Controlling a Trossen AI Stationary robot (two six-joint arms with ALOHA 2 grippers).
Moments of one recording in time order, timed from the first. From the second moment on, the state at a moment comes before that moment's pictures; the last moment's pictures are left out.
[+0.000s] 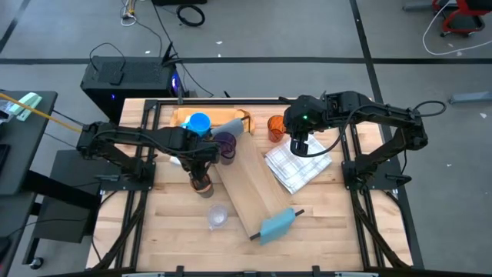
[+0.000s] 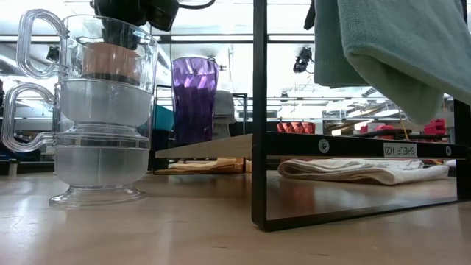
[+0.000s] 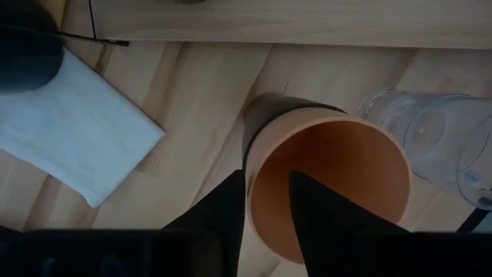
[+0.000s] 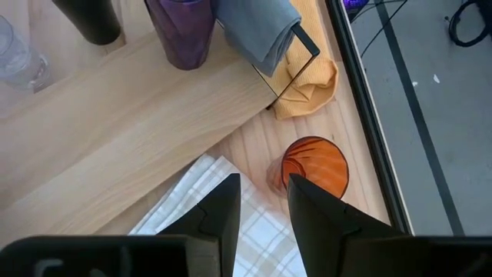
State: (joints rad) left arm -0.06 1.49 1.37 -1.29 0.02 -0.54; right arm -0.08 1.42 1.68 -1.26 0.22 0.02
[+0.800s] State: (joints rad) left arm -0.06 1.49 1.37 -1.27 0.02 -0.62; right arm -0.08 1.42 1.68 -1.26 0.22 0.03
